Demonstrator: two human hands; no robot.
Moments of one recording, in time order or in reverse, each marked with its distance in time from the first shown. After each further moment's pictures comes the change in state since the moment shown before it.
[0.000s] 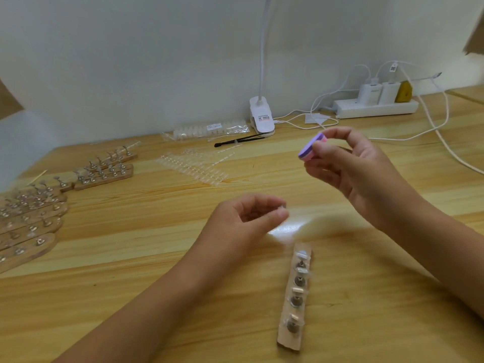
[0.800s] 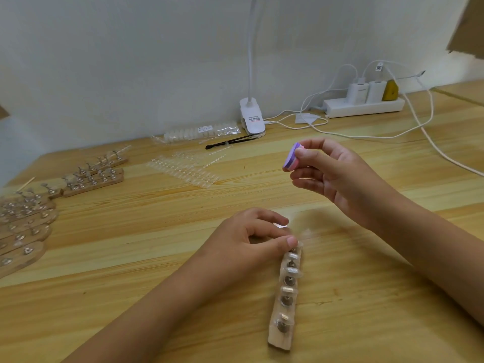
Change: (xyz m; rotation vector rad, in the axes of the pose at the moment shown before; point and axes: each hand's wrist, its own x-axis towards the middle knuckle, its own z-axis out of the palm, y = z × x) left_hand 0.000 0.001 0.010 0.352 -0.206 -0.007; right_hand 0.006 0.007 -0.003 -0.091 -0.043 0.105
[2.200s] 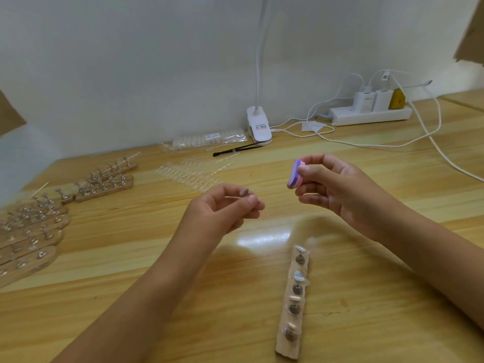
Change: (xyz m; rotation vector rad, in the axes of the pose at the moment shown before) left_hand -0.003 0.003 -0.032 -0.522 0.315 -0.026; right_hand 0.000 0.005 -0.001 -0.019 -0.058 0.049
